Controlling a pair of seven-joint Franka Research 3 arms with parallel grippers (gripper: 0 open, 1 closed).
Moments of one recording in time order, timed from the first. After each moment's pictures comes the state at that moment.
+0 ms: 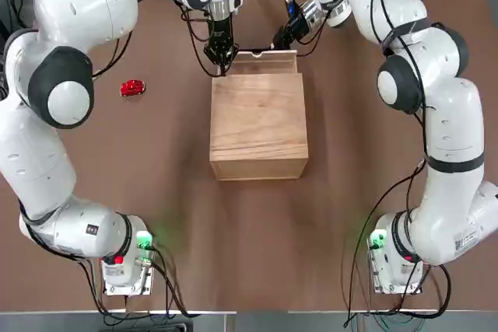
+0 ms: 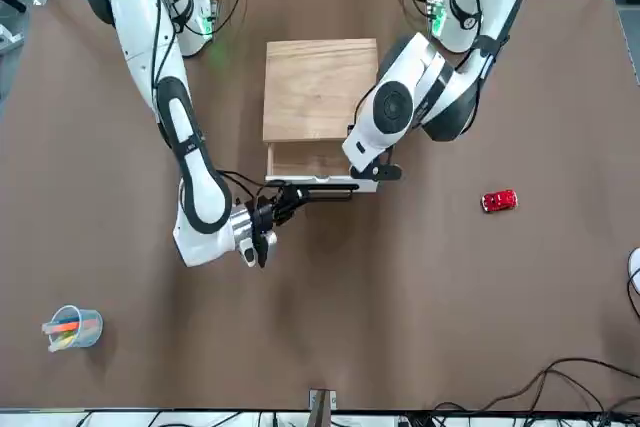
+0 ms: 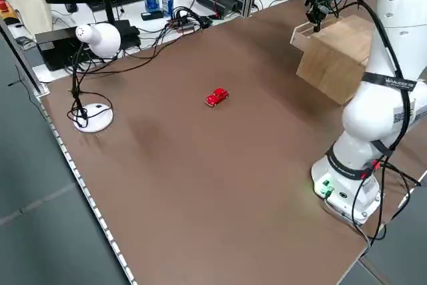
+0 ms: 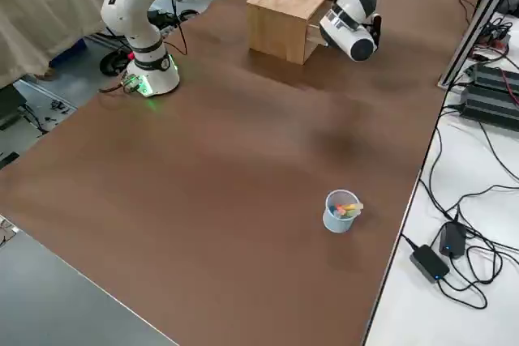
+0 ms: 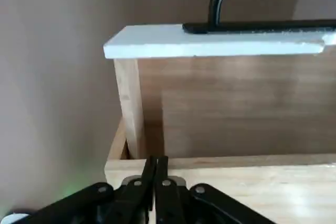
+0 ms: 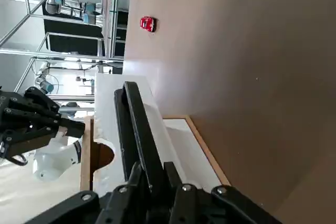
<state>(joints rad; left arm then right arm) -0.21 0.45 -0.53 -1.61 0.00 1.75 -0.68 0.41 0.87 -0.06 -1.37 1.28 1.73 -0.75</state>
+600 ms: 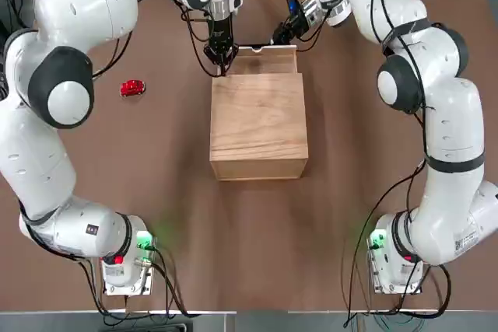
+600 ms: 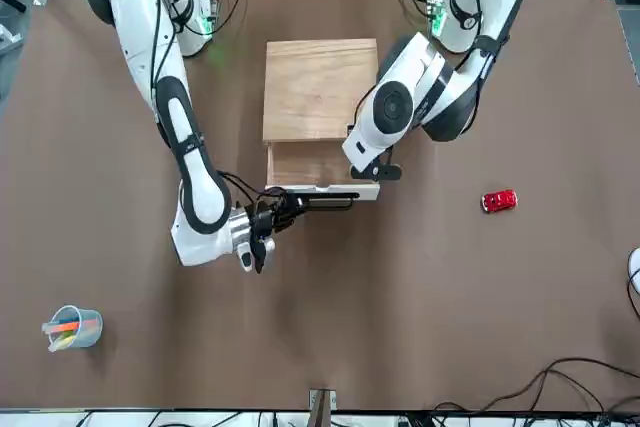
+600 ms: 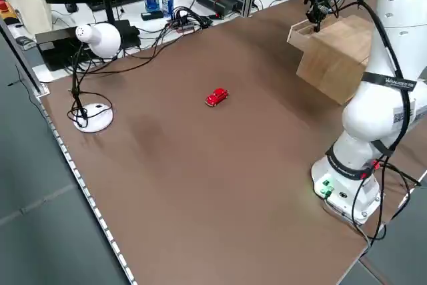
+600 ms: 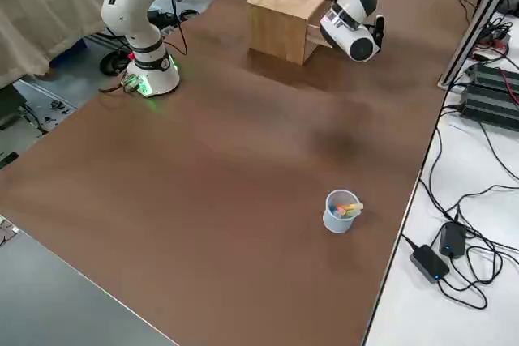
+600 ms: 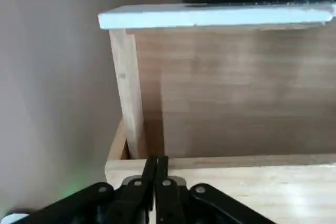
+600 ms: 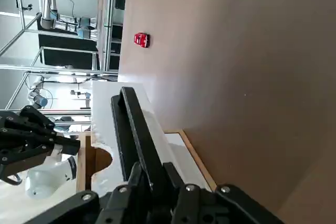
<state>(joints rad) -0.21 0.45 -0.53 -1.61 0.00 1.75 -0.68 0.41 0.87 -0.06 -1.37 1.29 1.79 -0.74</state>
